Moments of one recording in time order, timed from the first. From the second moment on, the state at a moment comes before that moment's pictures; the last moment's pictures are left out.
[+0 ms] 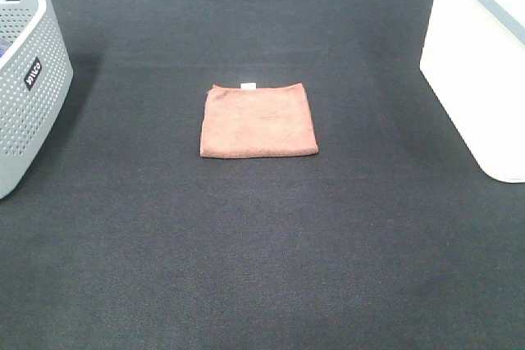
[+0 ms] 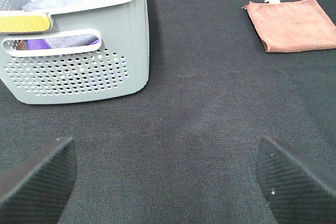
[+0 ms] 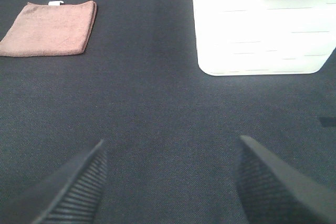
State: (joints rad) left arm -0.01 0.00 -0.50 -0.08 1.06 0.05; right arm 0.01 -0.01 -0.50 0.09 1.07 -0.04
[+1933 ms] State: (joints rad) left arm -0.01 0.00 -0.50 -0.08 1.06 0.05; right arm 0.01 -0.01 -0.50 0.09 1.07 -0.04
